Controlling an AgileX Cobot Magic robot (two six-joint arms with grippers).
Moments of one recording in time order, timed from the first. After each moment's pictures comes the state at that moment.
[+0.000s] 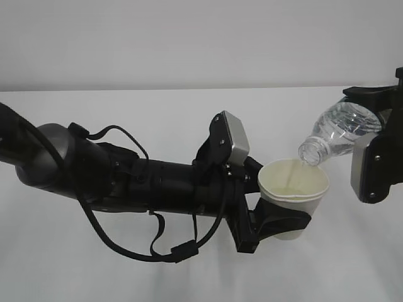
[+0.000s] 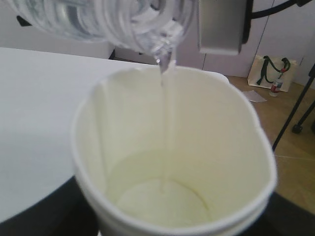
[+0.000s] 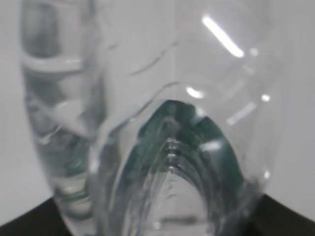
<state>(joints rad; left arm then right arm) -0.72 2.11 -1.05 1.01 -0.97 -0.61 0.04 1.45 -0.45 -0.38 -0.74 -1.45</state>
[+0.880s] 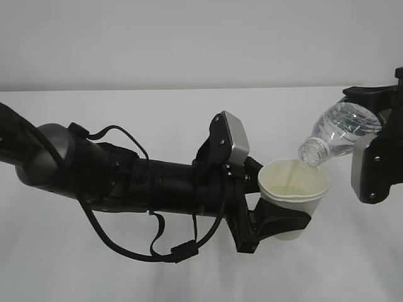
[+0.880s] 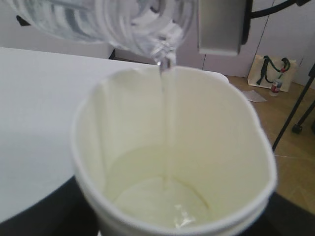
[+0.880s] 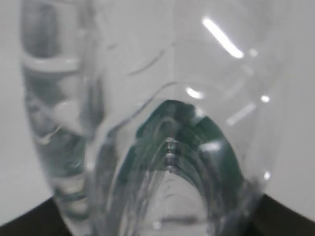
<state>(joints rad) -0.72 2.11 -1.05 1.01 -0.97 -0.61 0.04 1.45 -0.46 -0.38 -0.74 -1.46</state>
